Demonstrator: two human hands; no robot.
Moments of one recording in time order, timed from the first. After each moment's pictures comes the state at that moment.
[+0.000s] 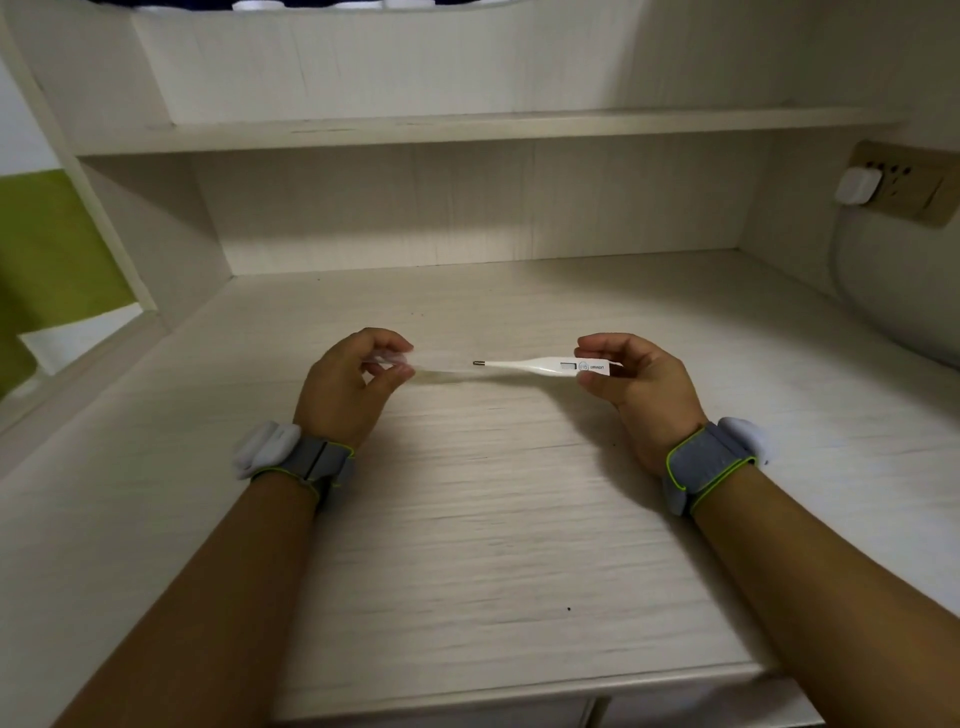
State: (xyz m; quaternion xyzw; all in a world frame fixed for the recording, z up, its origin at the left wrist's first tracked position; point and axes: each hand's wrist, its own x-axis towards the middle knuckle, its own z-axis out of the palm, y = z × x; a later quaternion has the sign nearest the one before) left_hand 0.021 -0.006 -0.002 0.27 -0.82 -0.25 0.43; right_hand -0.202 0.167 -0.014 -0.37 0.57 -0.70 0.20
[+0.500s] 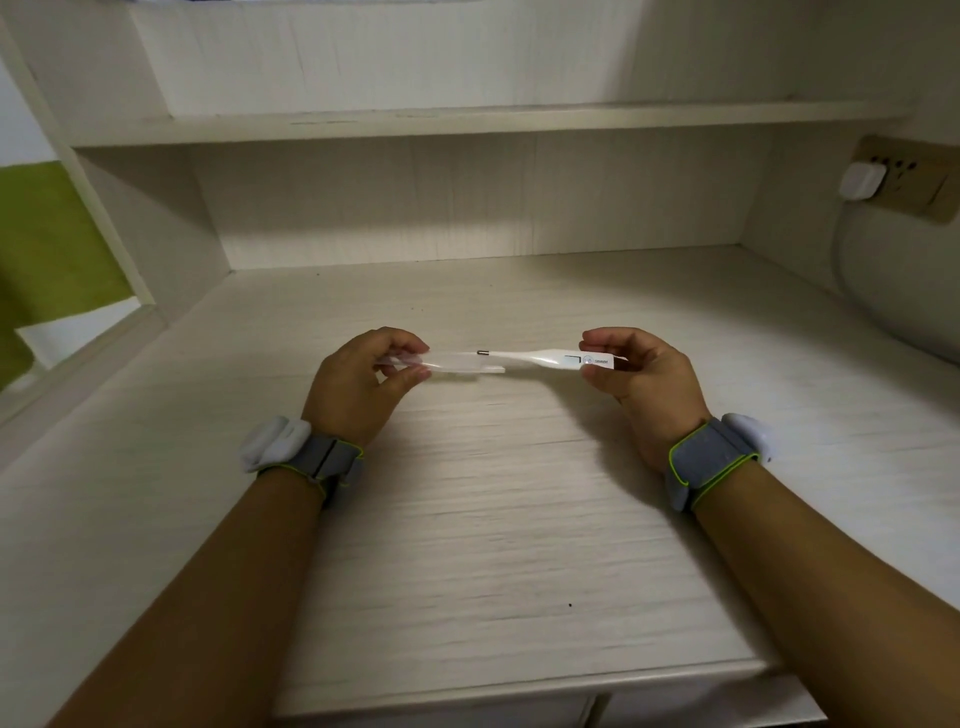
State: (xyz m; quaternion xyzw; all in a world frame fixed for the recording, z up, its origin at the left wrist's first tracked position) left_hand 0.018 -0.001 -0.003 0.25 -0.85 -0.23 0.41; right_hand -0.202 0.168 -0.013 -0.36 0.58 -0.70 0.19
